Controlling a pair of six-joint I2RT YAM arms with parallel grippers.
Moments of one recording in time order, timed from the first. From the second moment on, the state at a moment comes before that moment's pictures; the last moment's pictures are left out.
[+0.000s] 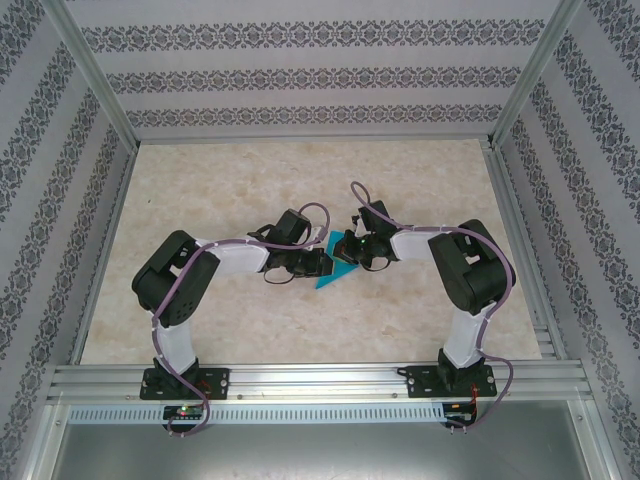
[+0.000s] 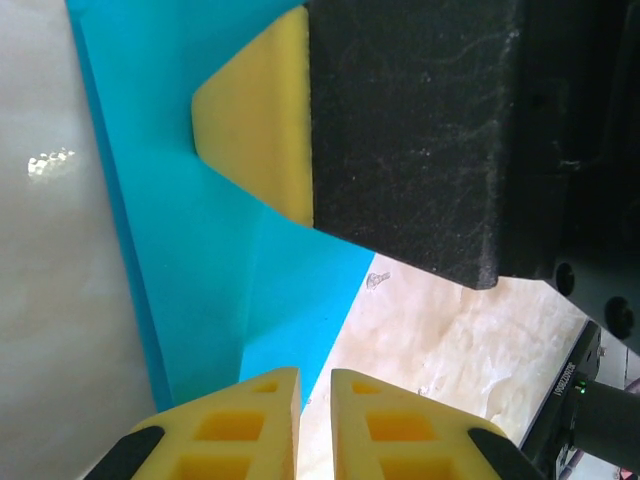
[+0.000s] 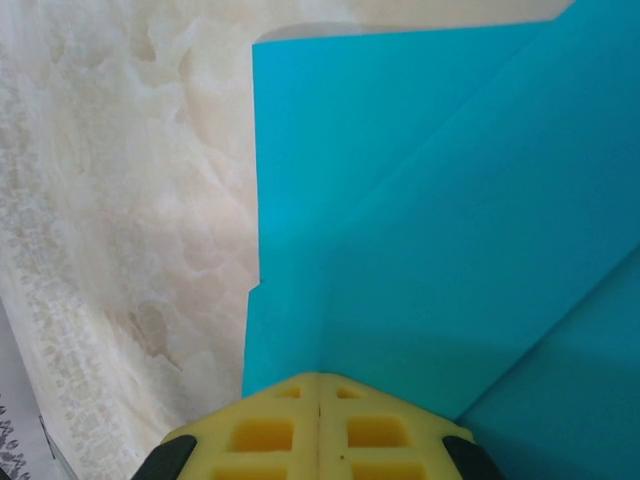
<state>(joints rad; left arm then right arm) -0.65 1.86 0.99 -0.07 0.58 -0.65 0.45 1.87 0.91 -0.03 -0.51 0.79</state>
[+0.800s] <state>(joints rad) -0.65 1.89 0.93 -0.01 0.60 -0.65 0.44 1.89 0.95 -0.10 -0.53 0.76</state>
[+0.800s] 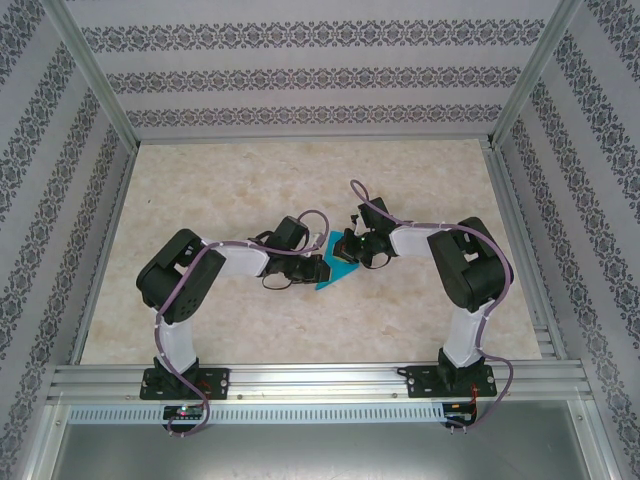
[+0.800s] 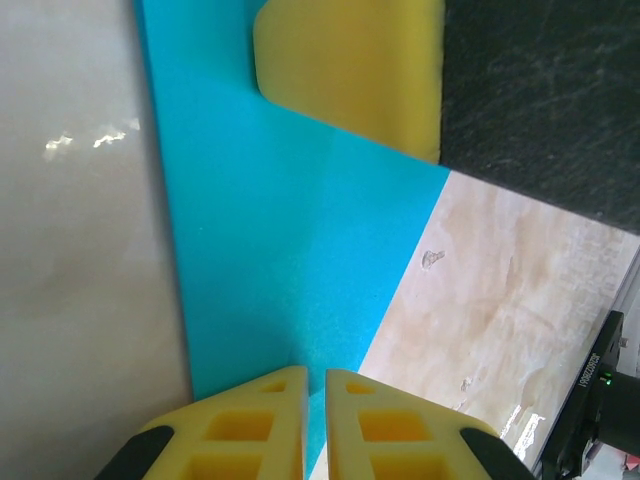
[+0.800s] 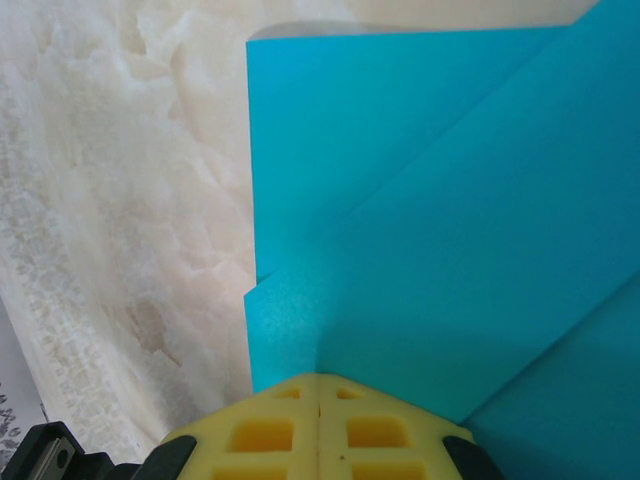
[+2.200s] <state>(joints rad) -0.65 1.72 0.94 -0.09 0.55 -0.65 0.44 1.90 0.97 -0.11 -0.54 0.76</state>
